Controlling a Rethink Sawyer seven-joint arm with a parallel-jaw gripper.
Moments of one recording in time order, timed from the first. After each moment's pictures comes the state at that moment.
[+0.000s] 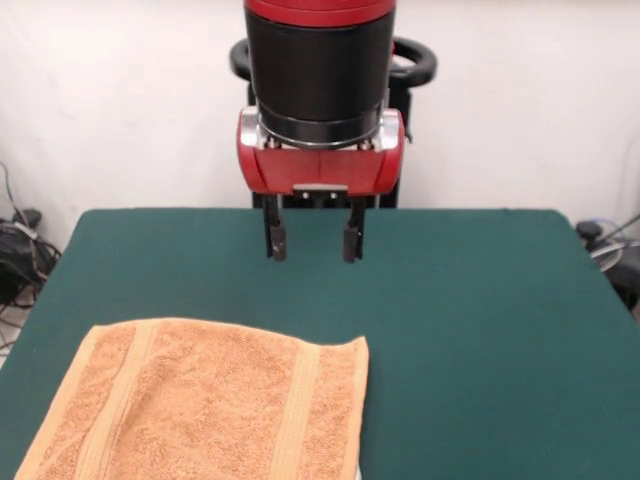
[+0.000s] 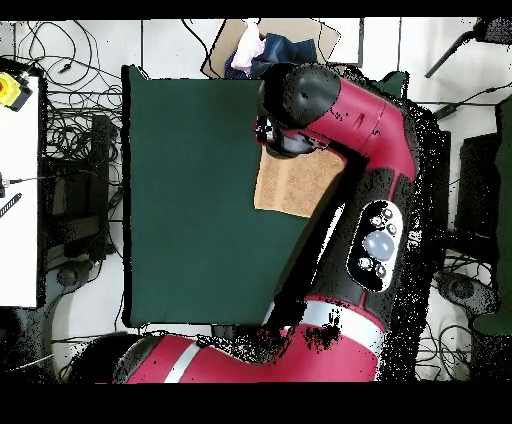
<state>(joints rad) -0.12 -0.44 -0.33 1.04 0.32 1.15 1.29</state>
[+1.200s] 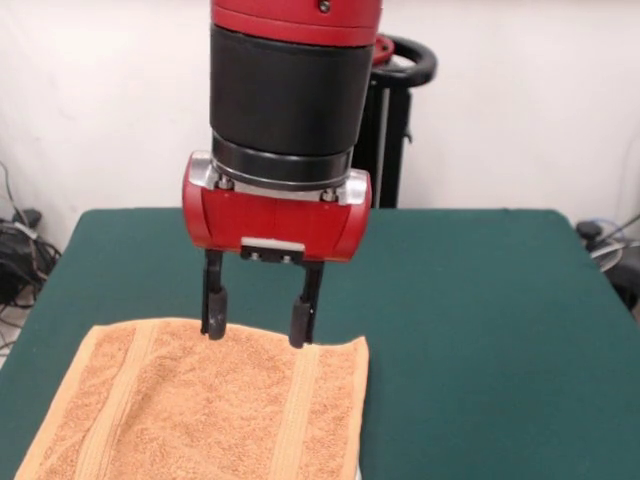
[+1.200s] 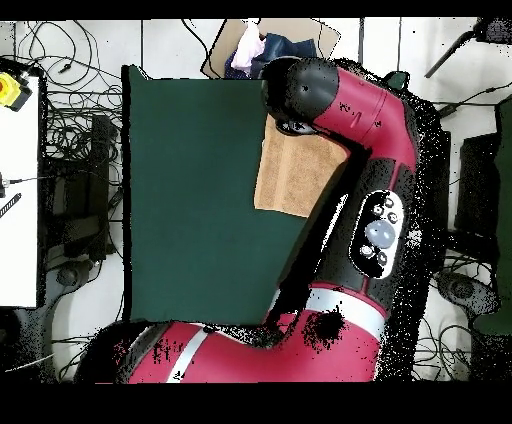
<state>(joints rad) -0.13 -0.42 -0.33 1.01 0.32 0.86 1.29</state>
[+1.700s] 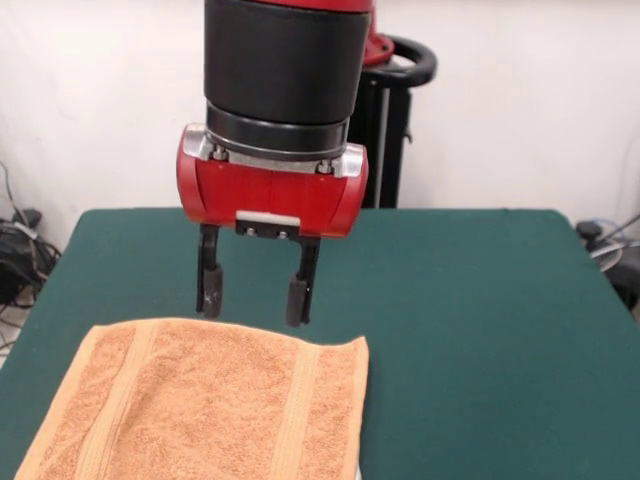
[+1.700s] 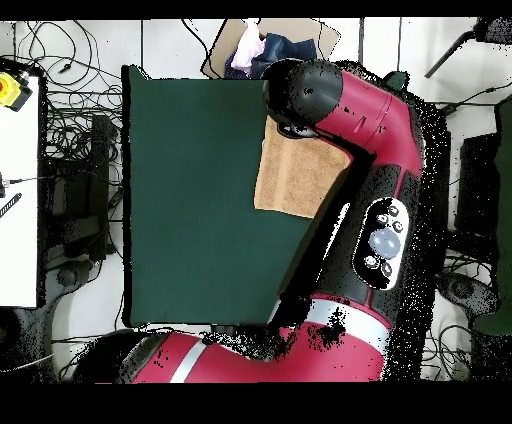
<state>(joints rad) -0.13 -0.44 -0.33 1.03 0.32 0.86 1.29</state>
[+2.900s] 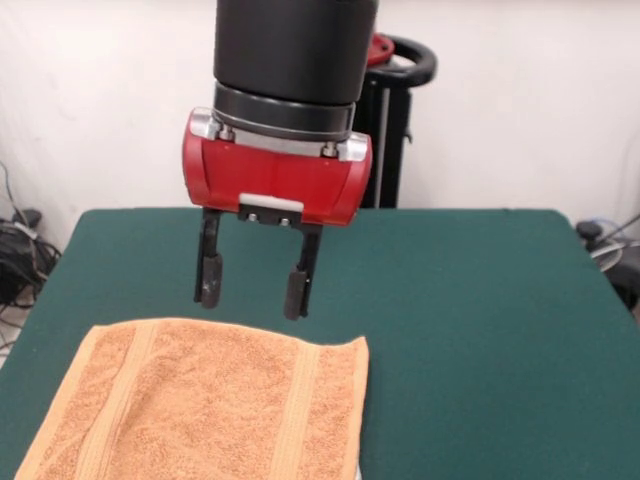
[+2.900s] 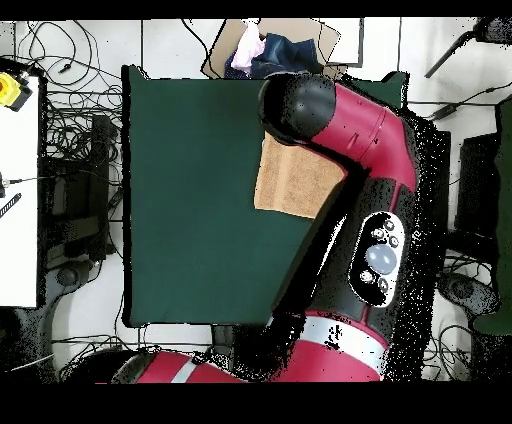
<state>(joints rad) -0.12 -0.50 -0.32 1.14 0.32 0.72 1.29</state>
